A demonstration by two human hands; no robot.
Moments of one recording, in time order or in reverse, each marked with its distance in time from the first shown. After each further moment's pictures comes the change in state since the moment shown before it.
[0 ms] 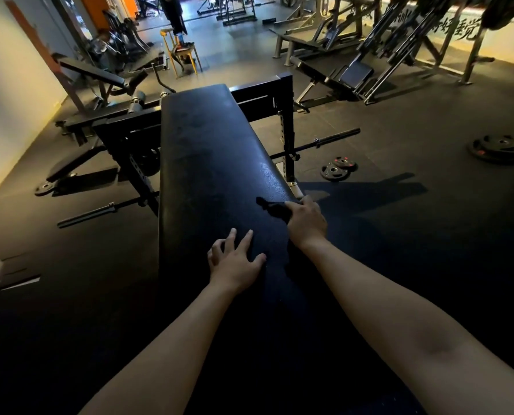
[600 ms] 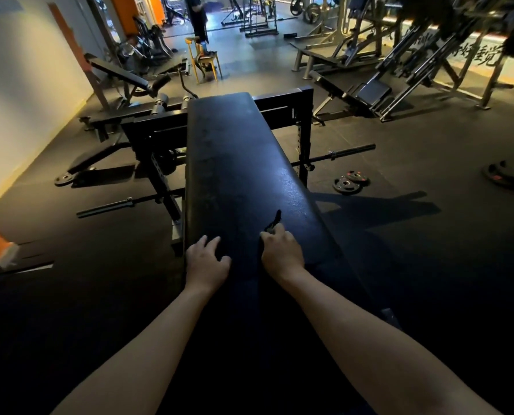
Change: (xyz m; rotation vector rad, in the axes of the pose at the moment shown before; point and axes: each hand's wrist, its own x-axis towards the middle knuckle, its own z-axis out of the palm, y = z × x) left_hand -0.026 -0.083 -0.029 -0.334 0.255 -0.119; right_hand -0.074 -0.085 0.025 -0.084 -0.091 -0.182
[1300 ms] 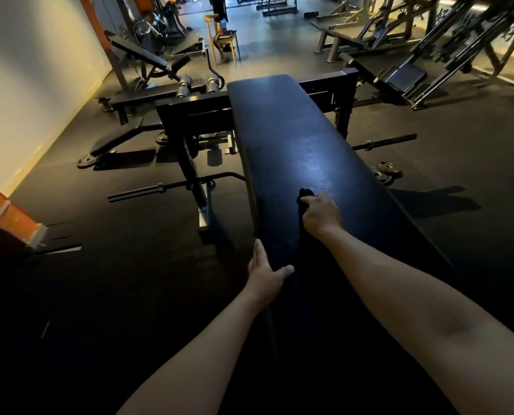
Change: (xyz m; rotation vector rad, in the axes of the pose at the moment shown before) left_hand 0.023 -0.084 -0.033 -0.494 -0.399 -0.140; right_hand 0.109 -0.090 0.044 0.086 -0.013 0.168
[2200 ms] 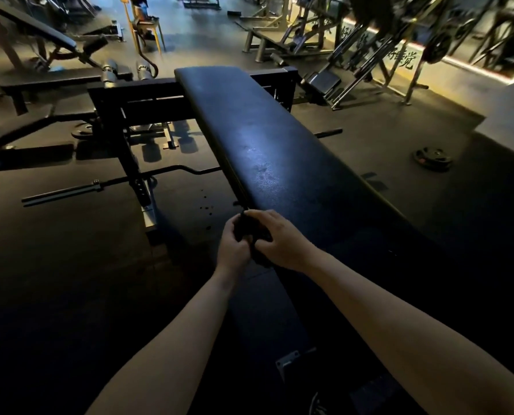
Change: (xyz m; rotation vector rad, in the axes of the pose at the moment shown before) left_hand 0.004 -0.050 -0.062 -0.542 0.091 0.329; right_hand -0.155 -0.091 0.023 0.171 -0.094 -0.321
